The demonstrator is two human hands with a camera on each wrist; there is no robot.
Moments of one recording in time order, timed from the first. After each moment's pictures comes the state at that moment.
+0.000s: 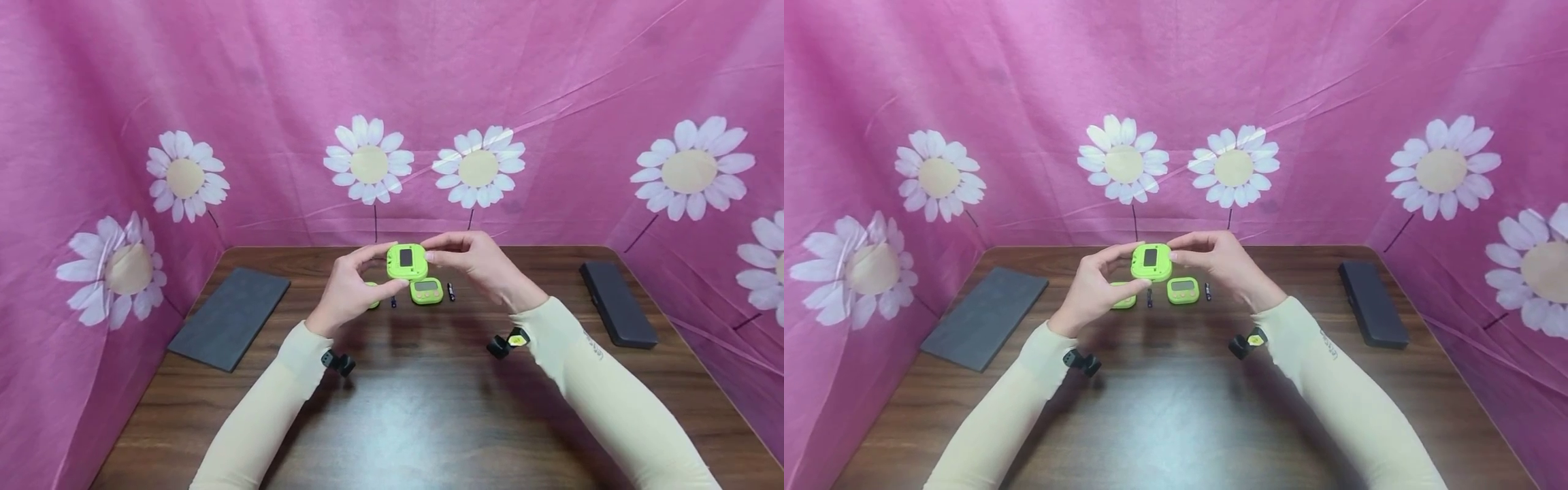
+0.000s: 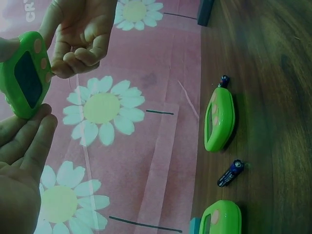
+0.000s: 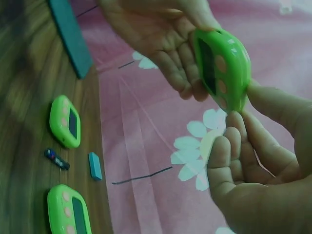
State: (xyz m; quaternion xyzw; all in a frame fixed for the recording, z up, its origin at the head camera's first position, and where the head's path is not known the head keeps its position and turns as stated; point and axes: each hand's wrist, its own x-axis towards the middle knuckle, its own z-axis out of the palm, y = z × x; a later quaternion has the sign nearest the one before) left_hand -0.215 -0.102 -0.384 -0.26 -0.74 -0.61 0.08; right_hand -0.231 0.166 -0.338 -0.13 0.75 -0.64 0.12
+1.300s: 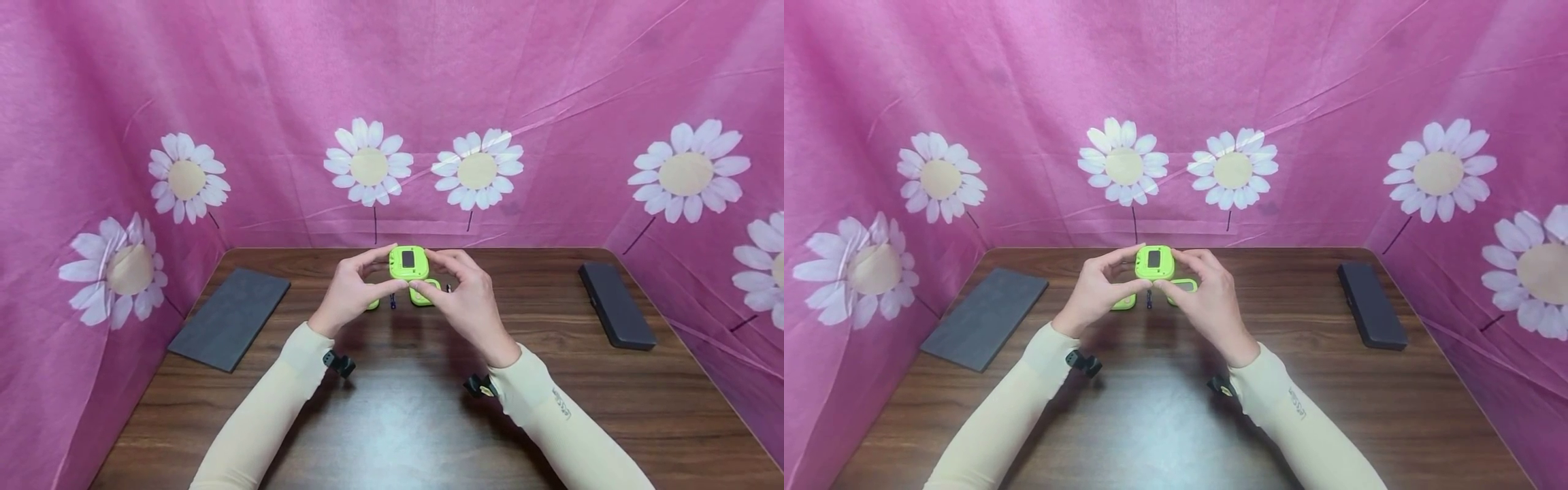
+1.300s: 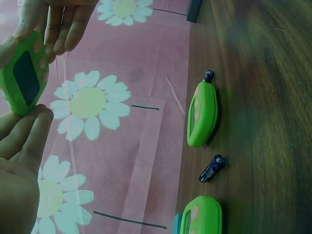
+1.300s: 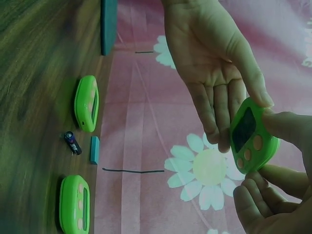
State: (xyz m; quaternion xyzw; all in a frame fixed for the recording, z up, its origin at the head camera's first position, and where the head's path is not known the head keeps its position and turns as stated) left_hand -0.217 -0.099 -0.391 -0.24 -0.73 -0.64 0.04; right_hand -0.175 0.131 -0.371 -0.16 0.85 -0.45 -0.23
